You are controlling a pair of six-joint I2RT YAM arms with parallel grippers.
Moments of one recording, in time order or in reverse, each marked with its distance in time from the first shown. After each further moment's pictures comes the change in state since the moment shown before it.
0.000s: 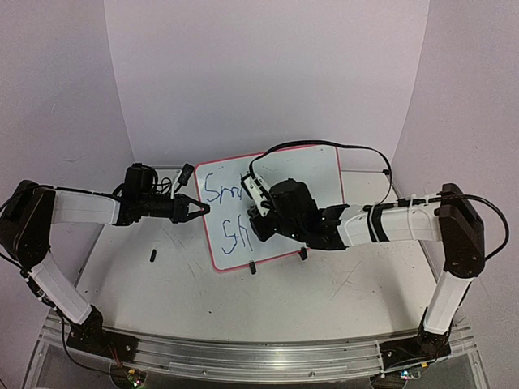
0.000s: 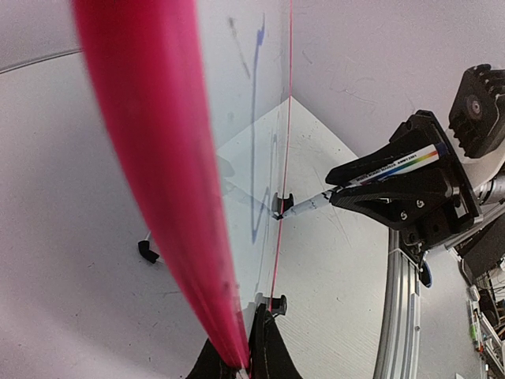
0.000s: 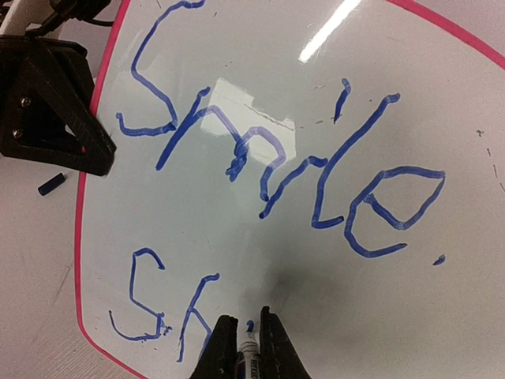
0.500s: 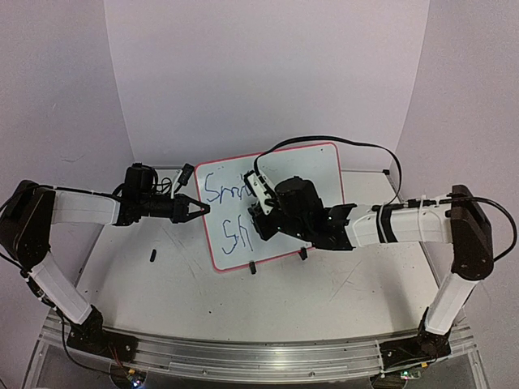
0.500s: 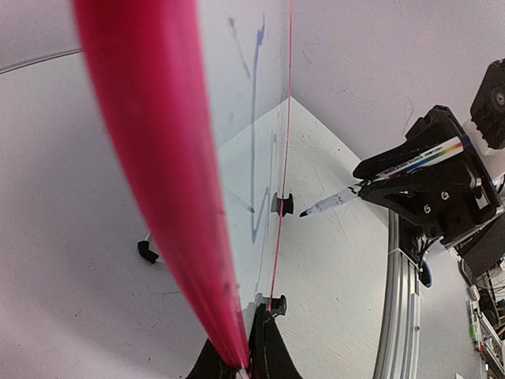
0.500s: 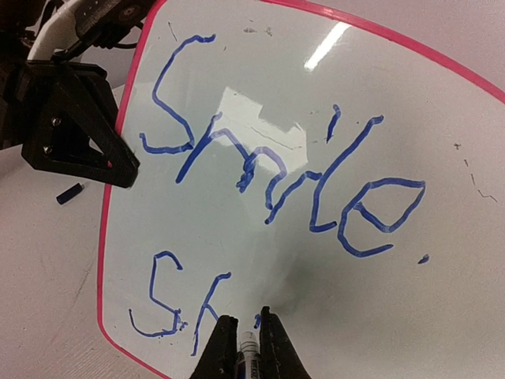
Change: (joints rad) left arm -0.001 0.000 0.000 0.000 0.000 0.000; right arm 0.011 -0.063 -0.031 0.002 -0.021 0.017
